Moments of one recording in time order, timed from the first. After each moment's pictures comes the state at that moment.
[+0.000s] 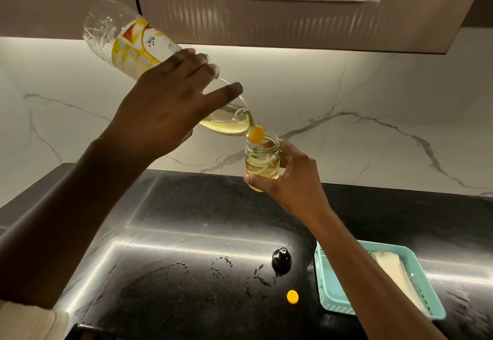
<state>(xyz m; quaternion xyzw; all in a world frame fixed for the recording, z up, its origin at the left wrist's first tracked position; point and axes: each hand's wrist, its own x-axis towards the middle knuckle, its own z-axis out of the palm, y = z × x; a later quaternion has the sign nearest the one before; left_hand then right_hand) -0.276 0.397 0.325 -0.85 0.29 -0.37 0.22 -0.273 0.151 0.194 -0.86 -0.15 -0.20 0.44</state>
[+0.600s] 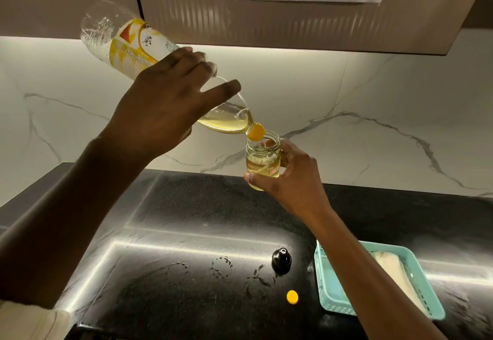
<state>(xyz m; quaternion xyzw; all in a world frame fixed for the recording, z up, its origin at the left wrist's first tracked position) -0.275 0.401 0.325 -0.85 0.29 -0.38 0.21 -0.274 0.152 0.196 -0.86 -0.14 -0.21 0.44</state>
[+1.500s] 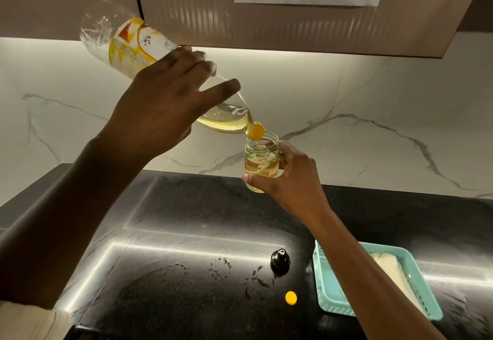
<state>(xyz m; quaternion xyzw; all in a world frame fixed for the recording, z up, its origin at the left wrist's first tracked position) -0.276 0.400 0.327 -0.85 0.29 -0.38 0.21 -0.277 0.153 0.200 -0.87 -0.14 -0.20 0.44</state>
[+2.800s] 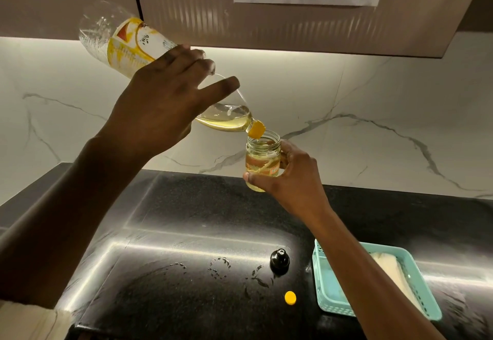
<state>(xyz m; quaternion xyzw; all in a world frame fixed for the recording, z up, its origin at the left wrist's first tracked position) -0.278 0.397 0.329 -0.86 0.28 -0.38 0.19 -0.276 0.152 0.202 -0.86 -0.14 -0.21 0.44</state>
